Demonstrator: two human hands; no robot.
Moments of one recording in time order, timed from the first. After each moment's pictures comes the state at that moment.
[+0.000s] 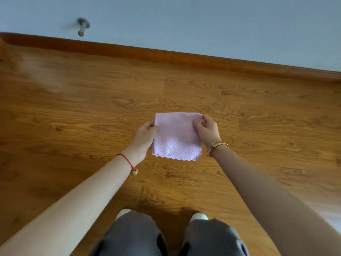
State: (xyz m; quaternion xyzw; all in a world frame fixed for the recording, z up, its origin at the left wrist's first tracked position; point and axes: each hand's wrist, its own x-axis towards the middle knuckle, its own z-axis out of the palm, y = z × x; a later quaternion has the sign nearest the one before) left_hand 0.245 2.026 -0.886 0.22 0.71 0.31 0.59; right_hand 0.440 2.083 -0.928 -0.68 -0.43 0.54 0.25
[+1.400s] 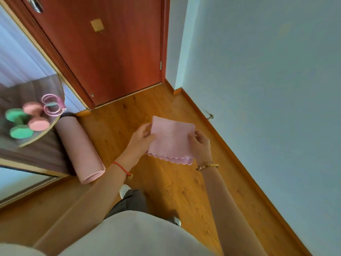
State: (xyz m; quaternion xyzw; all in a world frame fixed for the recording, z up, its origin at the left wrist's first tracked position) left_hand 0.155 1.719 -0.229 0.05 0.76 0.57 0.30; right_hand 0.243 1.889 -0.243 -0.40 -0.71 0.58 0.08
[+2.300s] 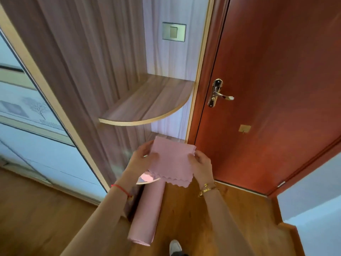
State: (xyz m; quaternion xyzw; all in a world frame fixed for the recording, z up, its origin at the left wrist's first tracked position) left_hand -0.142 1.408 -0.150 -0.20 0.73 0.65 -0.07; right_hand -0.207 1.602 -0.167 0.00 -0.80 0.60 -0.10
